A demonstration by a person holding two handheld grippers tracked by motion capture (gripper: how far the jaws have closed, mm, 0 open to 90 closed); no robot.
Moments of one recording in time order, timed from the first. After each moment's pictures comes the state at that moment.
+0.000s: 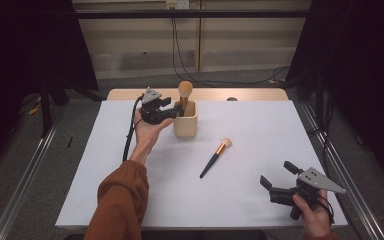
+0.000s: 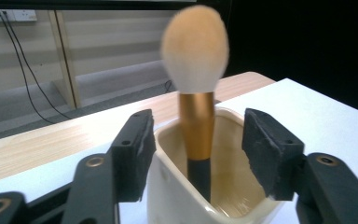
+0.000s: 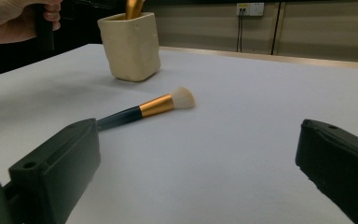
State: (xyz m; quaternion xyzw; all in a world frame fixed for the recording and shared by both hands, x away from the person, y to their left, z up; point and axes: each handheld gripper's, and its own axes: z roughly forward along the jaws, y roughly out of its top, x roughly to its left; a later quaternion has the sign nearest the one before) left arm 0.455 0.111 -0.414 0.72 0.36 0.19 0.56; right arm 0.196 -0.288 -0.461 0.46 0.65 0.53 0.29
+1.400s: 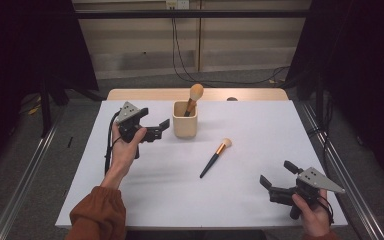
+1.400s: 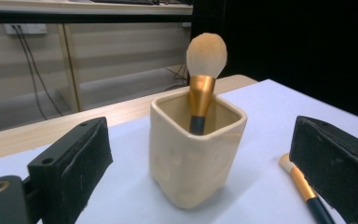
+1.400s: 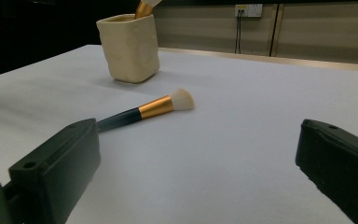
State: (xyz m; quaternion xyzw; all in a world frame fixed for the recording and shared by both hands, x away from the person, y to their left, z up) left arm 0.385 0.162 -0.400 0.71 0.35 0.21 0.57; right arm 0.196 -0.287 -0.461 0.46 0.65 0.53 0.29
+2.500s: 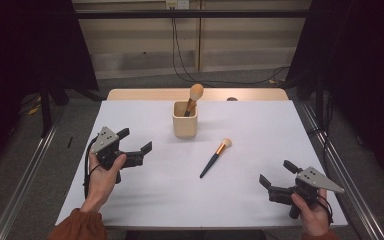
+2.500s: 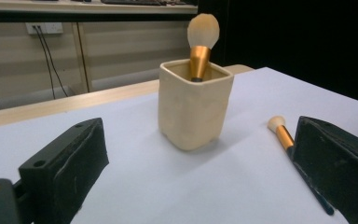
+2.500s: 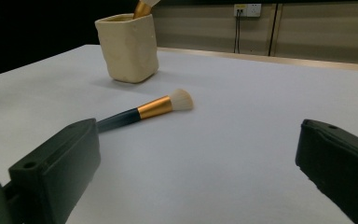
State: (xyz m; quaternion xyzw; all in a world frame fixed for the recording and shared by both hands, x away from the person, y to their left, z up) left arm 0.318 0.211 -0.415 0.71 0.35 0.22 0.57; right arm 0.198 -0.286 -0.461 0.46 0.65 0.53 0.30
